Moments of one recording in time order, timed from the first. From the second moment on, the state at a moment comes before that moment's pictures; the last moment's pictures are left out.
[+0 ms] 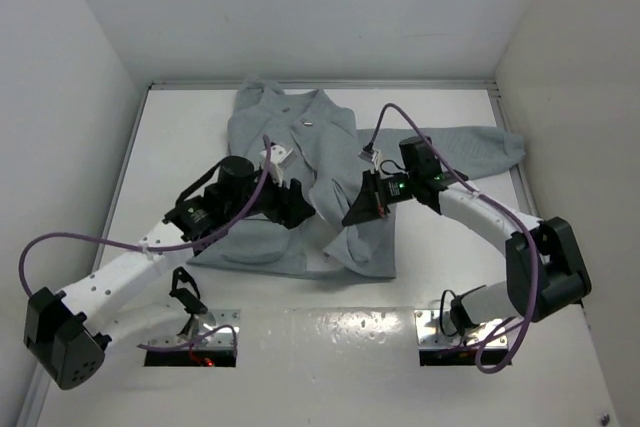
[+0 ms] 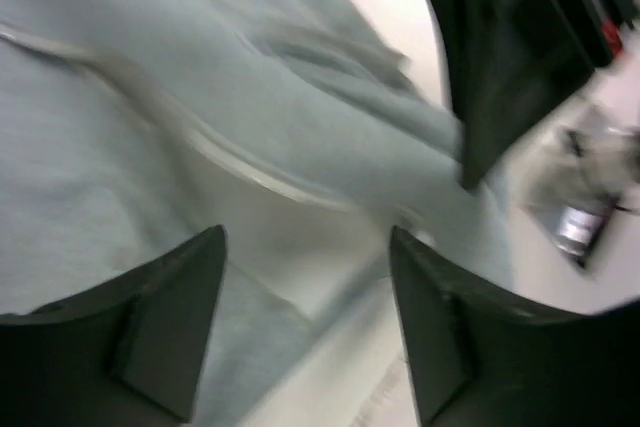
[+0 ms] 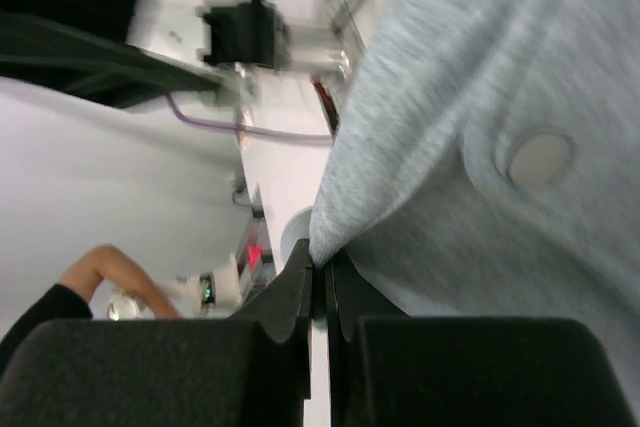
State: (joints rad) left arm -0.69 1.00 0.83 -0.23 0.18 -0.20; right arm 0.39 1.43 0.80 -0.26 -1.15 0.43
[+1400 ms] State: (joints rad) left arm -0.47 1.27 0.49 0.93 0.72 -1.25; right arm 0.41 1.59 0.70 1.21 -1.34 1.52
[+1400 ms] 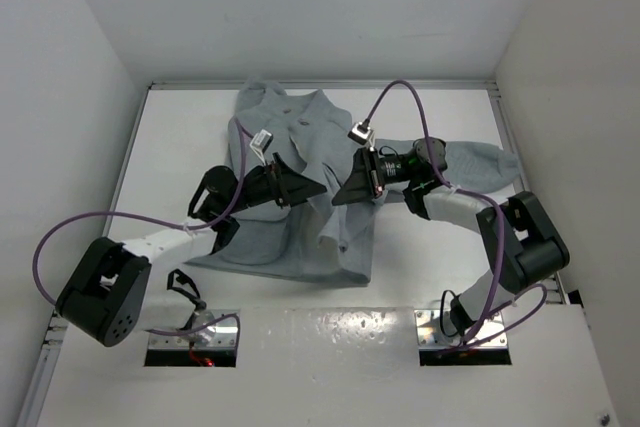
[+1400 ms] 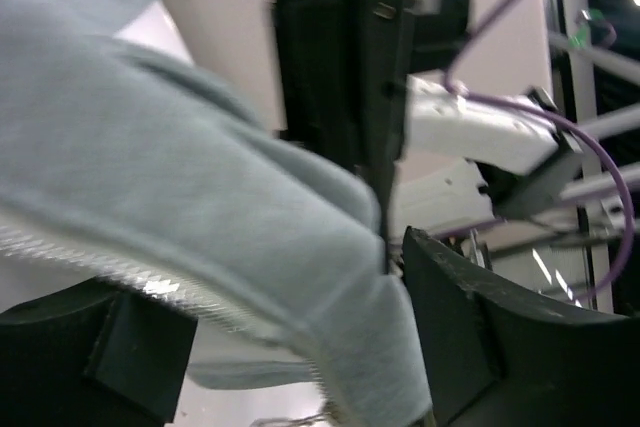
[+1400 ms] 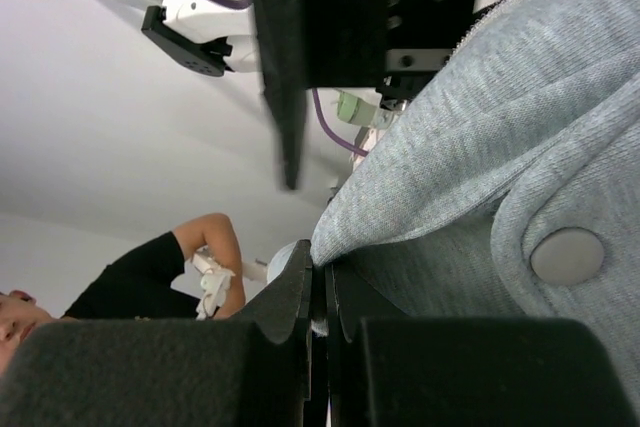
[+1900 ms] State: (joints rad) left arm -0.58 1.19 0.58 0.78 0.89 -1.06; right arm 0.31 1.55 0.76 1.07 -1.41 1.37
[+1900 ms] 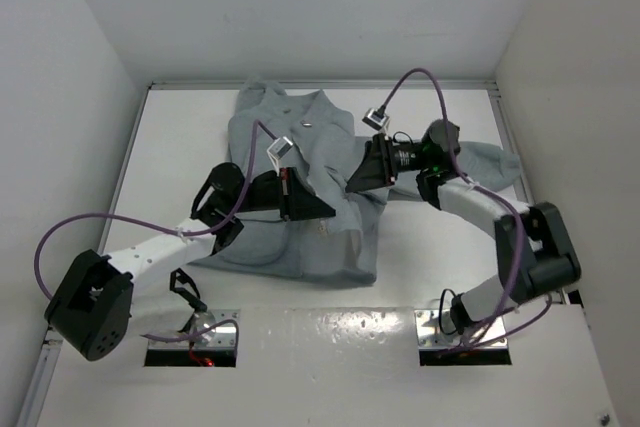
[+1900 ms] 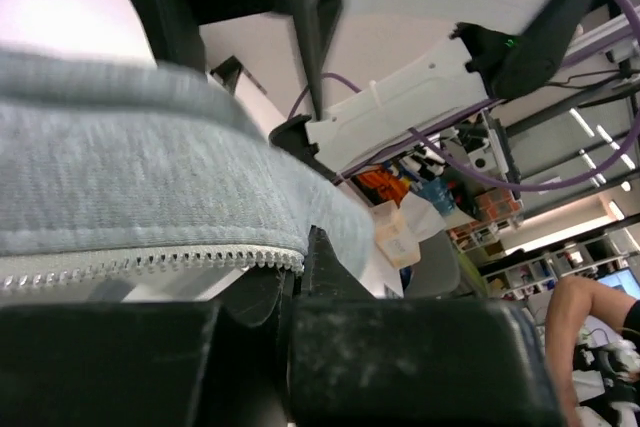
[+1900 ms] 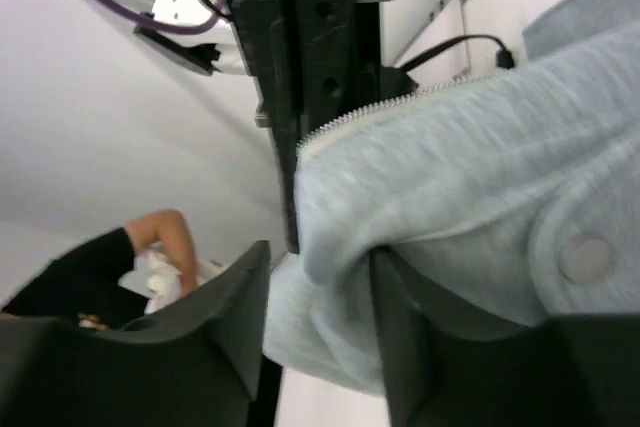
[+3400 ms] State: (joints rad) left arm -0.80 1.36 0.86 0.26 0.67 -0.52; right arm 0.38 1.25 0.90 -0.66 -1.07 0.11
